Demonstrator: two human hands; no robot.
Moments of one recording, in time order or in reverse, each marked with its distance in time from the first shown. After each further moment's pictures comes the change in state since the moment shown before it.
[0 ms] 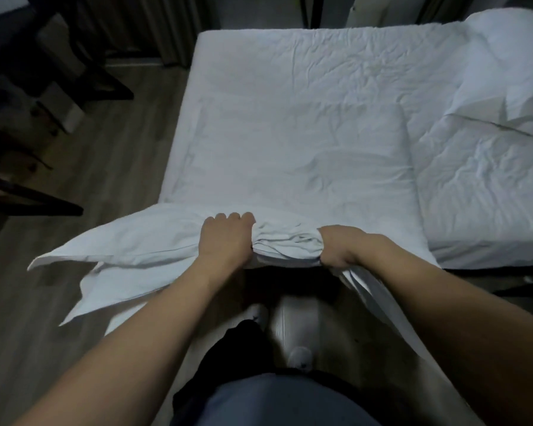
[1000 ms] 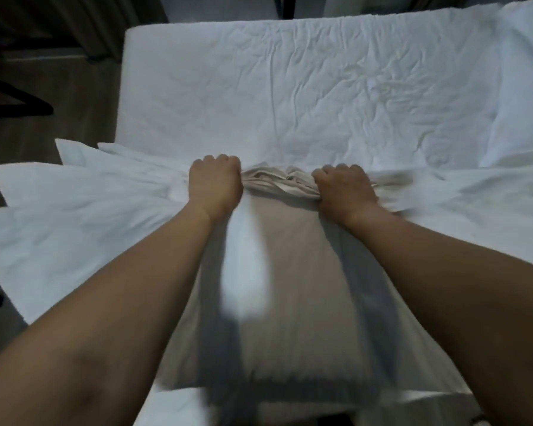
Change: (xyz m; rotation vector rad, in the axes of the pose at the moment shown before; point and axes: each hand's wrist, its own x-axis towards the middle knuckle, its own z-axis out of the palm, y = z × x) left_hand 0.617 -0.093 0.013 -0.041 0.077 0.067; right_hand 0.440 0.146 -0.330 -0.289 0.546 0.092
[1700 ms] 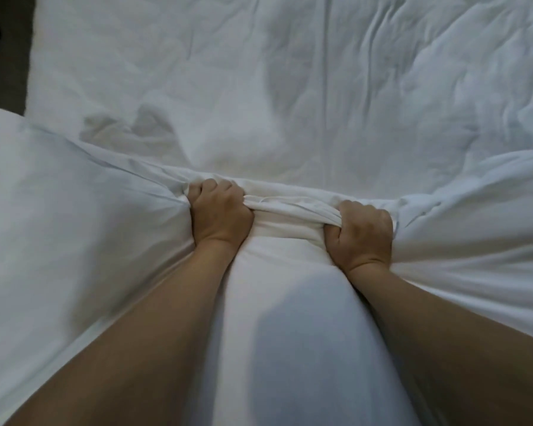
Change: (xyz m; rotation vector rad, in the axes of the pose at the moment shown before) left_hand 0.187 -0.028 0.301 -0.130 0.019 -0.250; right_hand 0.222 0.005 0.291 0.298 0.159 0.258
